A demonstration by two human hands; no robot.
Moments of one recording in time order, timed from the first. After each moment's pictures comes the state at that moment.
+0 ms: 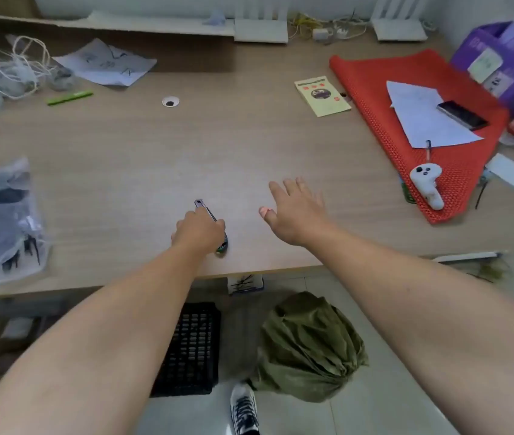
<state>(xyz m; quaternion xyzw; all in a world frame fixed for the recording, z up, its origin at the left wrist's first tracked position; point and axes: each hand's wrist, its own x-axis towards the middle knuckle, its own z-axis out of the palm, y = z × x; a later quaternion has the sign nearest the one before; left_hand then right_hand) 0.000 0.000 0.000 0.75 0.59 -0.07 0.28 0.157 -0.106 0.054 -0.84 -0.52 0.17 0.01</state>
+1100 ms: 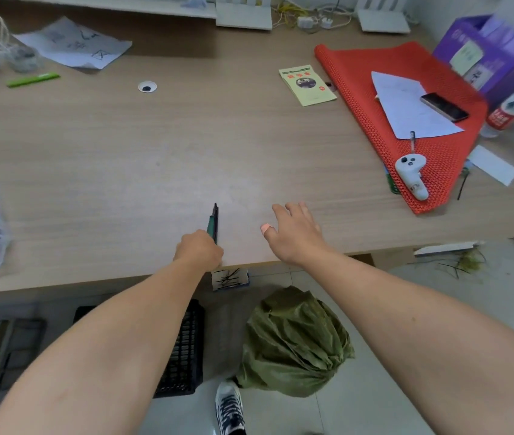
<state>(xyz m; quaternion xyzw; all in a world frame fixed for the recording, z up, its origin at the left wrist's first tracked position) 0.010 -0.036 -0.049 0.74 0.58 -0.14 0.31 0.155 -0.150 0.021 -0.86 -0.44 0.26 0.03</state>
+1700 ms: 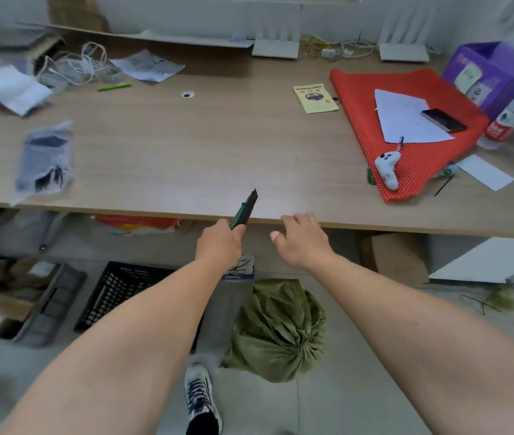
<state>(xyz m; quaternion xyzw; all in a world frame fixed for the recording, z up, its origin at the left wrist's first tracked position) 0.034 -0.264 0.017 0.72 0.63 0.06 0.30 0.181 -0.340 0.035 -0.81 -0.53 0.24 0.06</state>
